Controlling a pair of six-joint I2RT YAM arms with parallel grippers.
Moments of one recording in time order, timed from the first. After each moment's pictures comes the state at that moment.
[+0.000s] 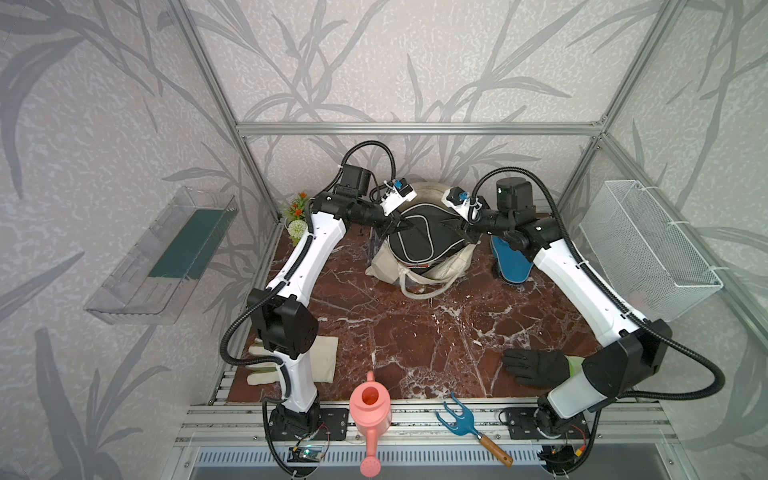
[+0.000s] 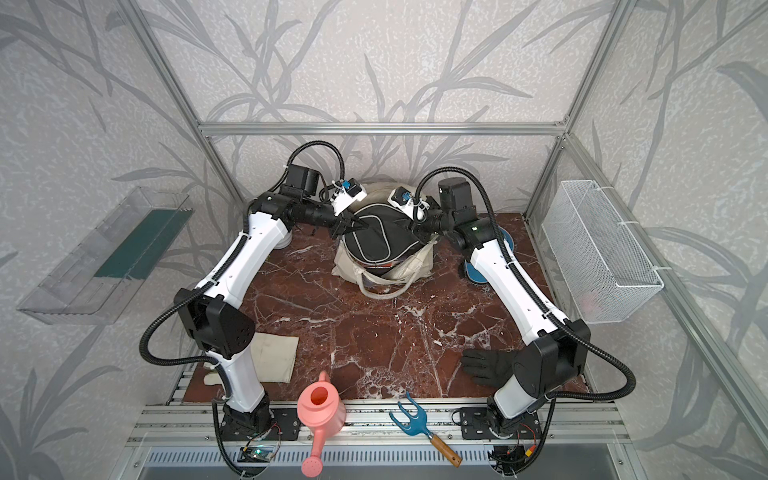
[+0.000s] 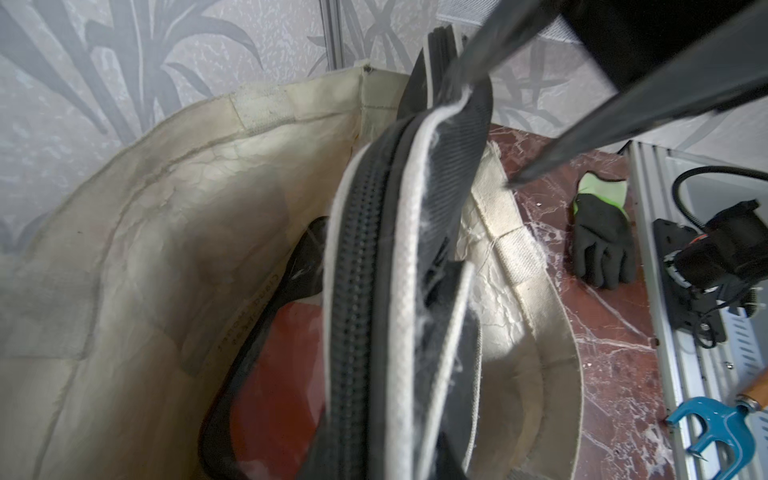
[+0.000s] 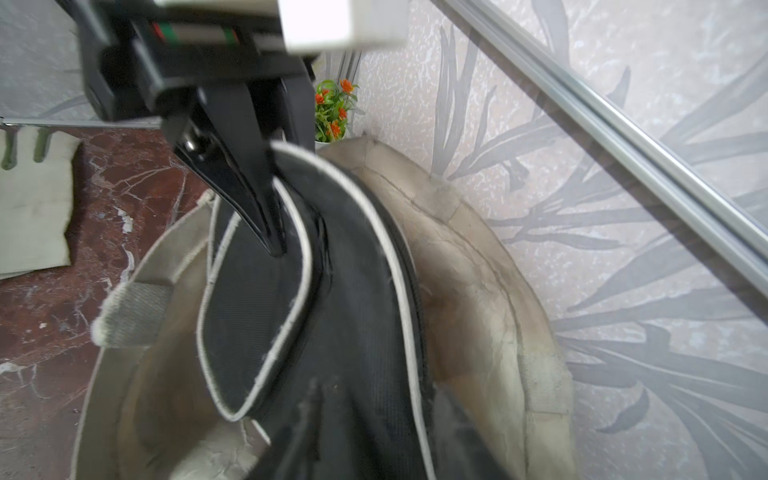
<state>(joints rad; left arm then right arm) -0.31 1.87 2.01 -0.91 0.71 0.60 0.40 1.59 1.71 -0.54 -0.47 -0.62</state>
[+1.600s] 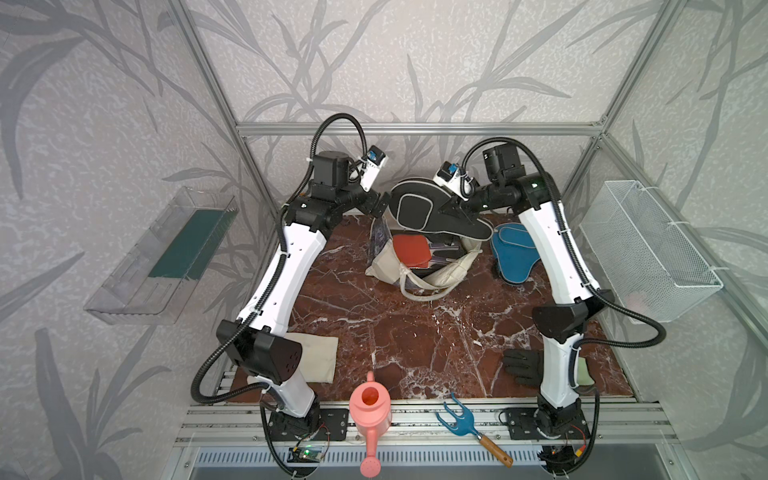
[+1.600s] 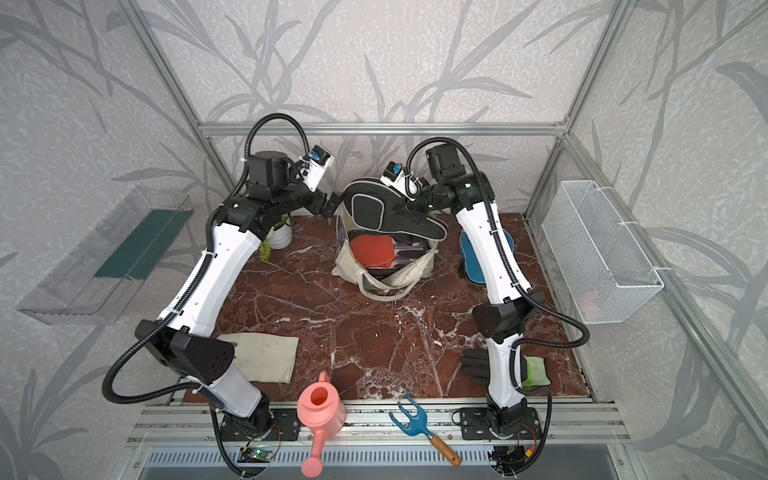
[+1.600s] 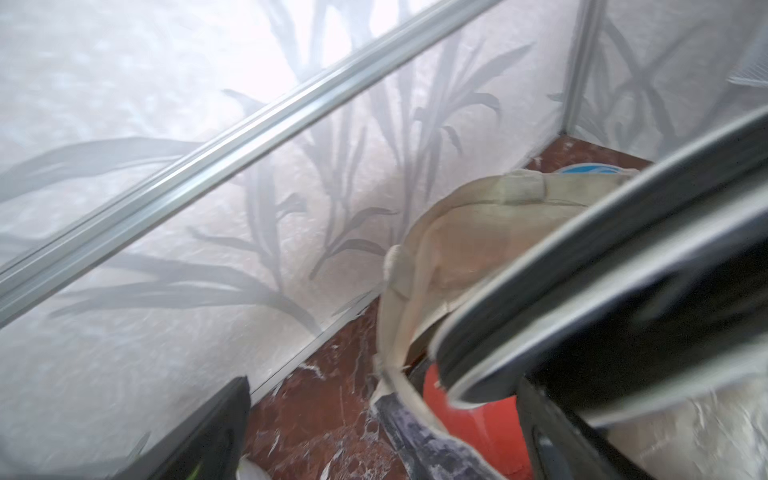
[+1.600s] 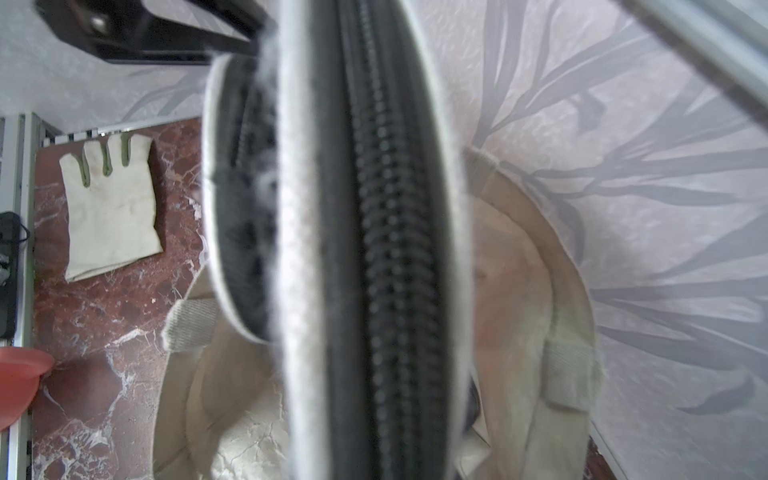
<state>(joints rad) -0.27 1.68 1.98 -0.65 0.14 0.32 0.37 2.02 2.58 -1.25 -0.50 -0.56</state>
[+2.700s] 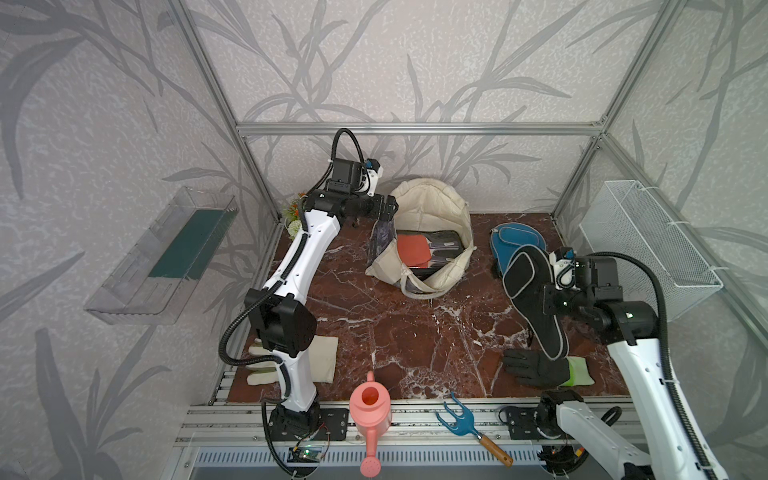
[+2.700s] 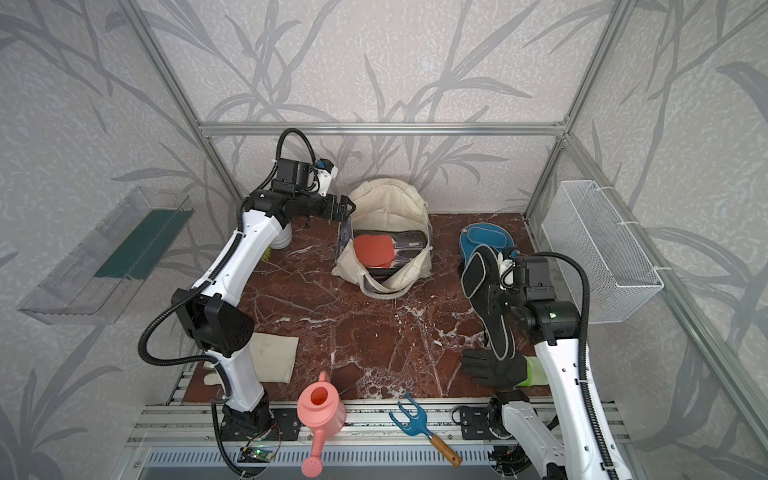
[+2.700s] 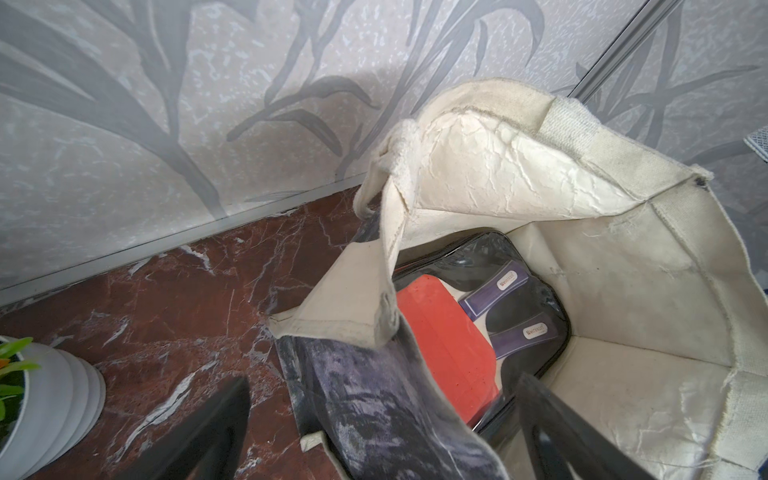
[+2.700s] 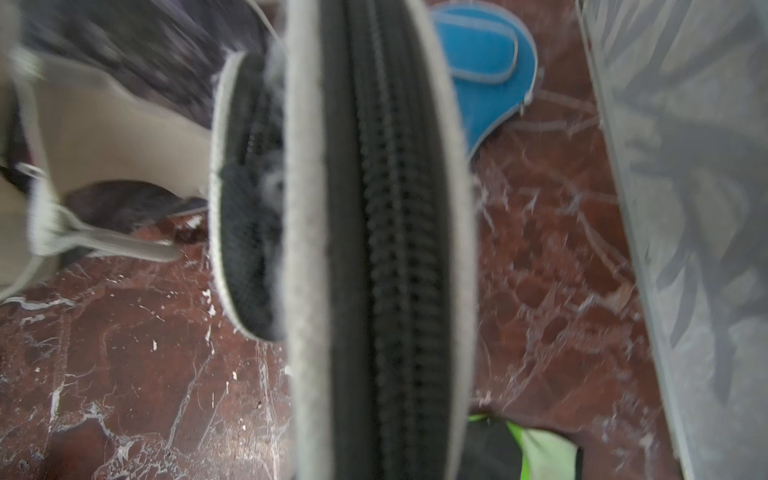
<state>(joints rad) -0.26 1.89 2.06 -0.83 0.26 -0.03 0.03 0.89 1.04 -1.05 -0.07 0.14</state>
